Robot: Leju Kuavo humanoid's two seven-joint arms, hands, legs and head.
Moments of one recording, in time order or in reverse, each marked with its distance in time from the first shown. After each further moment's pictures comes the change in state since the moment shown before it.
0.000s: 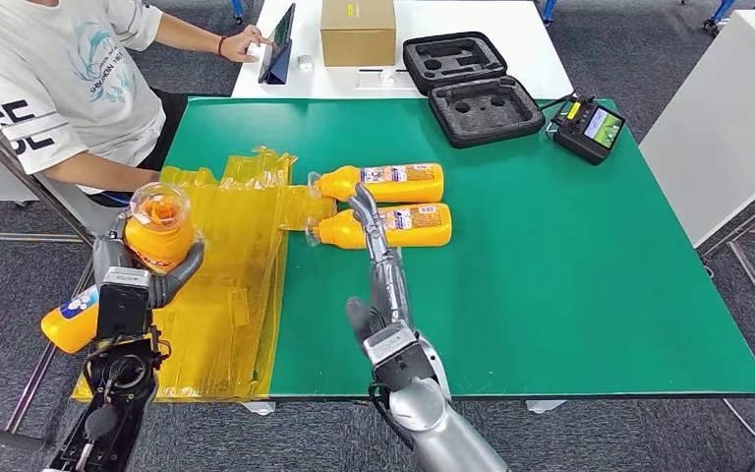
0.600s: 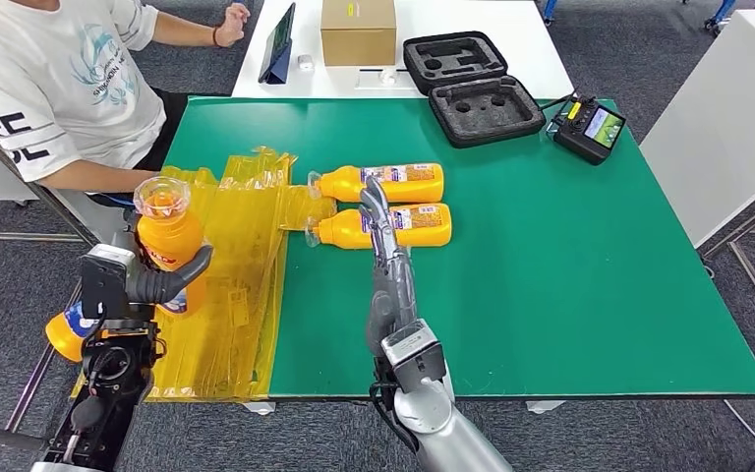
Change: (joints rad) left arm -0.022 0.012 0.030 0.018 0.179 -0.271 0.097; right arm 0.002 -0.015 0.019 -0.049 -0.077 -0.002 0.000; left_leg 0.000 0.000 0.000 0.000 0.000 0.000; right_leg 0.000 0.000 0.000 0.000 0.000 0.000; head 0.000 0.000
